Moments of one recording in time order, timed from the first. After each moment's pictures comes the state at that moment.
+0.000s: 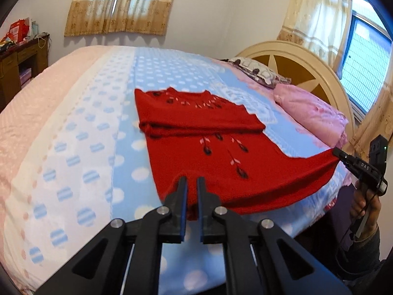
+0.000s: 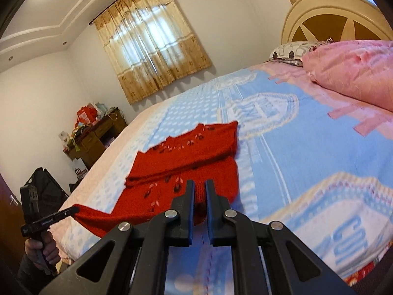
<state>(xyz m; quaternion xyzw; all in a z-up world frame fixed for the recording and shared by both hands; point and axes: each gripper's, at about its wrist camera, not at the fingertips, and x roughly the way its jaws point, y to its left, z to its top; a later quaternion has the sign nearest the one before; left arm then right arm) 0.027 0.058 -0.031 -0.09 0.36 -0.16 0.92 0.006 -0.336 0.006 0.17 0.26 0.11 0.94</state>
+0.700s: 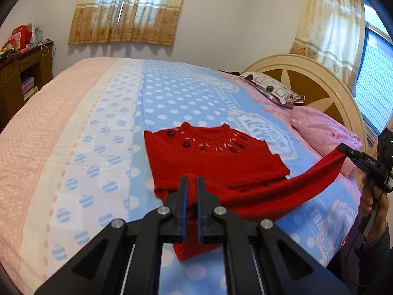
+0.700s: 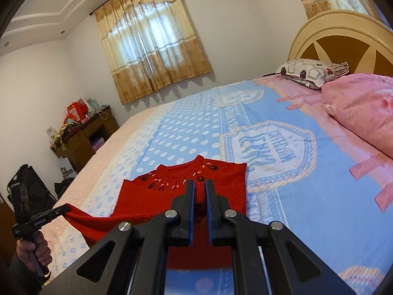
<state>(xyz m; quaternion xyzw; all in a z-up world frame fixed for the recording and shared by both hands) 0.140 0.076 0.002 -0.09 0.34 -0.14 0.93 0.148 -0.320 0.055 0.12 0.27 0.09 0.95</state>
